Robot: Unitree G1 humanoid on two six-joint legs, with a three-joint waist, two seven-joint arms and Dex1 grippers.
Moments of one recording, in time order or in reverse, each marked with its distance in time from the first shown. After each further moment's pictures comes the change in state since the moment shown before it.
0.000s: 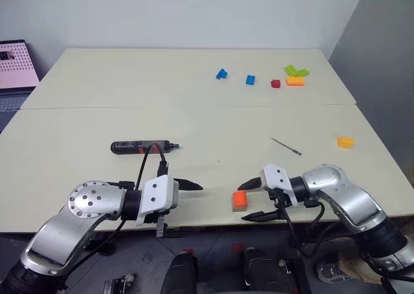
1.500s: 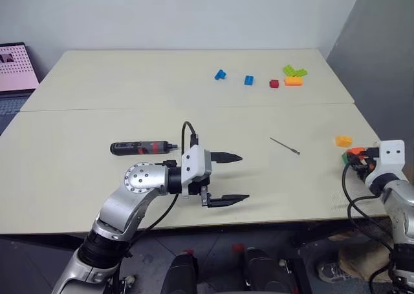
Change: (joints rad) left arm -0.290 -0.378 -0.166 0.205 0.012 -0.039 0.086; right arm 0.199 0.098 -0.780 0.280 -0.048 0.073 -0.860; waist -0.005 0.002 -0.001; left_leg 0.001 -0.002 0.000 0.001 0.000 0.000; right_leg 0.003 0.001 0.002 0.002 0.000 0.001
